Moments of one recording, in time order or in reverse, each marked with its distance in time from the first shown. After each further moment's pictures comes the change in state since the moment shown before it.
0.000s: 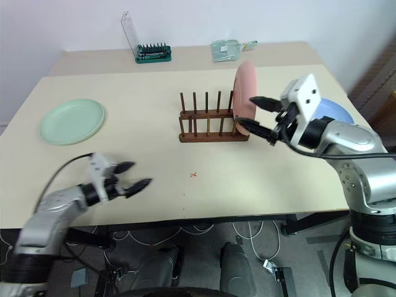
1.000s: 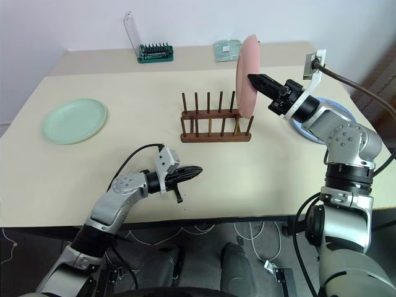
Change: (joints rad) left arm -0.285 -0.294 -0.529 0.101 0.186 -0.103 -0.054; right arm -0.346 0.219 -0.212 0.653 0.283 0.248 -0.023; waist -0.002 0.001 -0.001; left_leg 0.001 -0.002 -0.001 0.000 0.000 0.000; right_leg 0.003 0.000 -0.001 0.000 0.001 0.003
